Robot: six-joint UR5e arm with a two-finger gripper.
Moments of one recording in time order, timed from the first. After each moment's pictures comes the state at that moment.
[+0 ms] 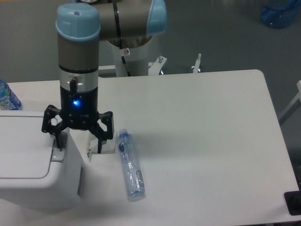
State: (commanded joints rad) arm 2.16 -1.80 -1.51 -0.88 1.37 0.16
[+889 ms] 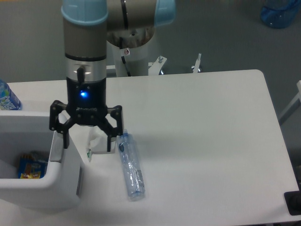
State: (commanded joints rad) arm 2.26 -1.79 -1.44 -0.88 1.38 0.18
